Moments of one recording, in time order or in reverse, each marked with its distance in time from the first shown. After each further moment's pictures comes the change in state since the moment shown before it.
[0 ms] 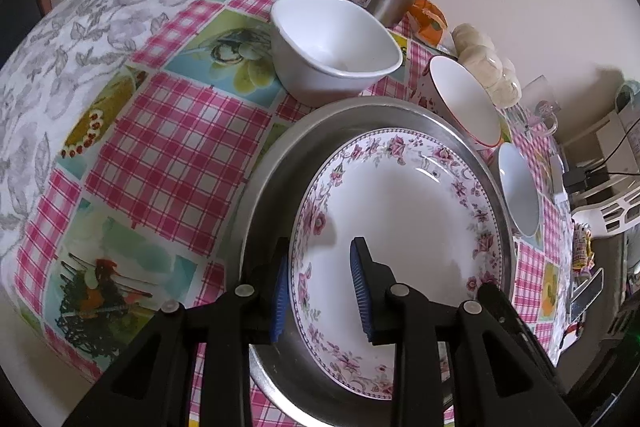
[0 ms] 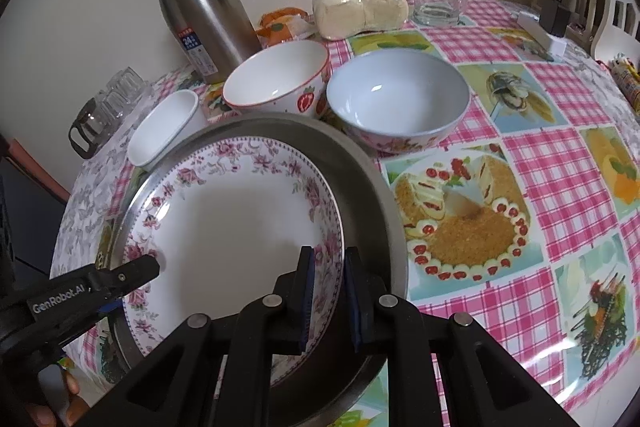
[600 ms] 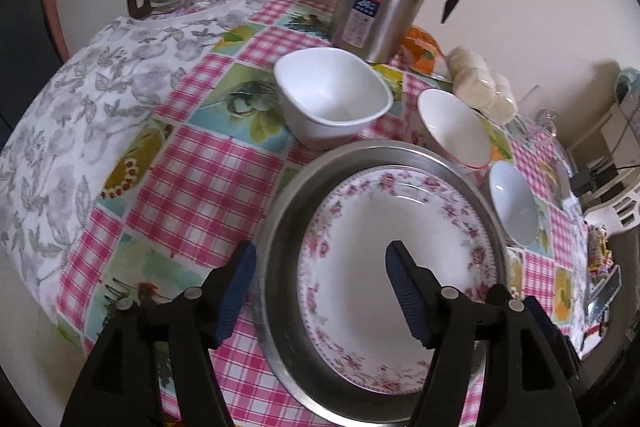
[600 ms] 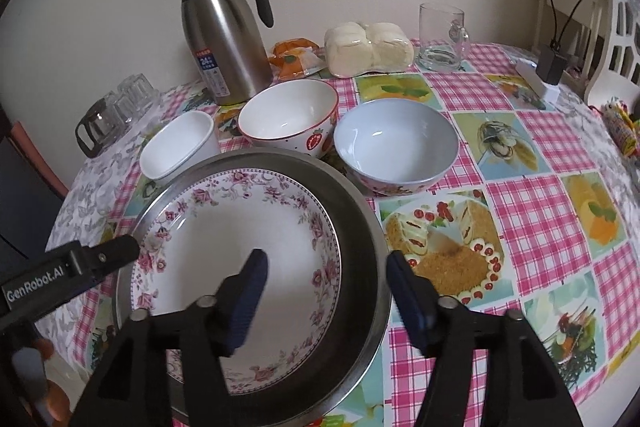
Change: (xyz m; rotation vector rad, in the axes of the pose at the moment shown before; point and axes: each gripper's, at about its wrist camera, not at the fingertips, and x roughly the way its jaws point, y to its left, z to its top) left arm -0.033 -0.009 0.005 0.053 -0.116 0.096; right arm -0.026 0.010 0.006 -0.095 -0.093 -0.040
